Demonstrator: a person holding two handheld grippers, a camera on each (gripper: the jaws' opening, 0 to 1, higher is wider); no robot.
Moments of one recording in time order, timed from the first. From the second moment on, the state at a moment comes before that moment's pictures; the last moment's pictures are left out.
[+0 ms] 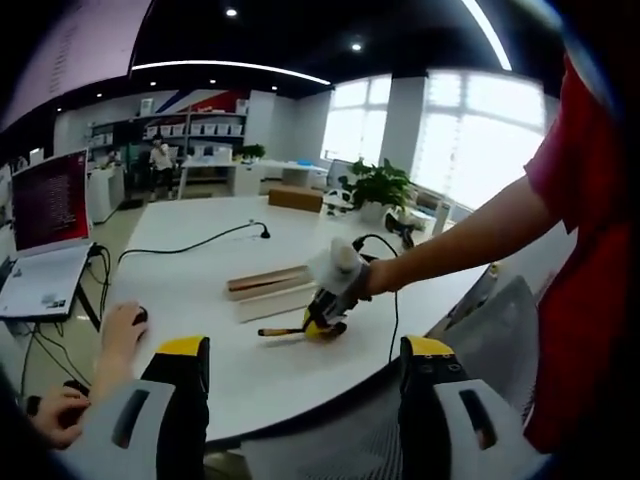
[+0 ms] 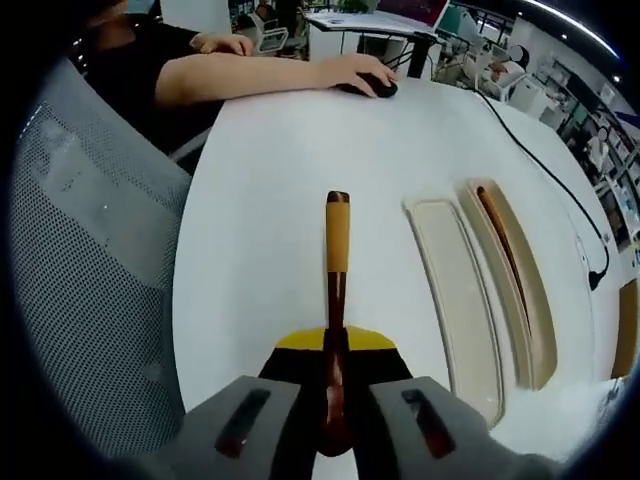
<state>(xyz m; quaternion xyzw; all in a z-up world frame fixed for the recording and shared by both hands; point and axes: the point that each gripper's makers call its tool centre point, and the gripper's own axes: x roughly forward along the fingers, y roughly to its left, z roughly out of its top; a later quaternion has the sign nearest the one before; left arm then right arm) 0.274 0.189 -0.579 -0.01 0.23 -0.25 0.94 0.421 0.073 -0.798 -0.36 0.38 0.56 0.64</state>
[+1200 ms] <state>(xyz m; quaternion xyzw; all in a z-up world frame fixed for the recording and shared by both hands) 0.285 0.184 -0.583 0.00 0.23 -0.27 0.94 0.467 0.026 -0.748 -0.43 0.39 0.53 0.62</state>
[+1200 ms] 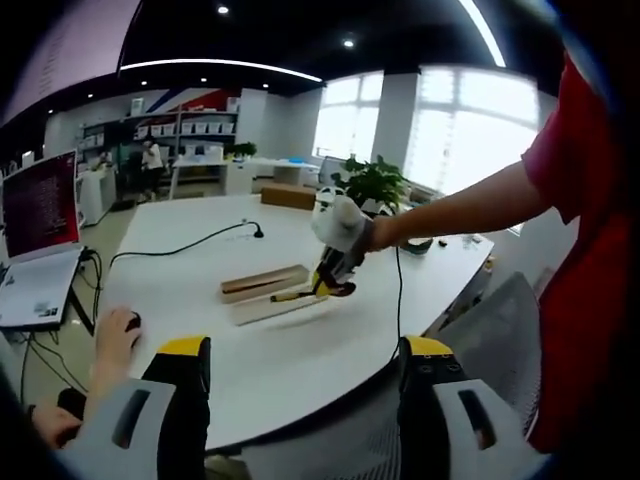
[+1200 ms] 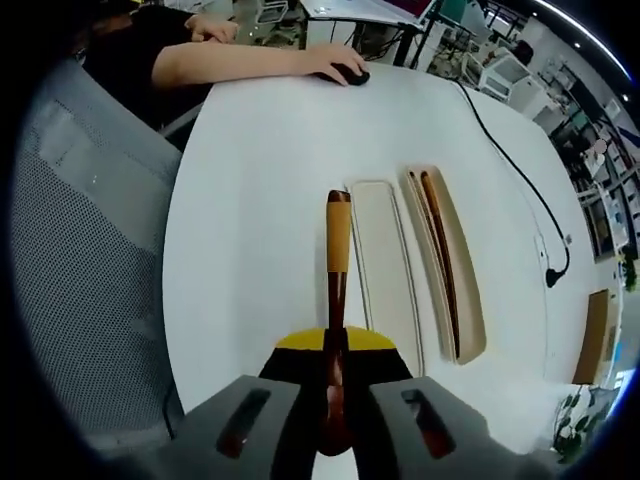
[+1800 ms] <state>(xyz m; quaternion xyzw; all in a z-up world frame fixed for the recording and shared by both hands) 0.283 0.194 -0.583 0.00 0.24 -0.25 0.94 0.471 0.013 -0.748 -0.43 0.41 0.53 0.60</state>
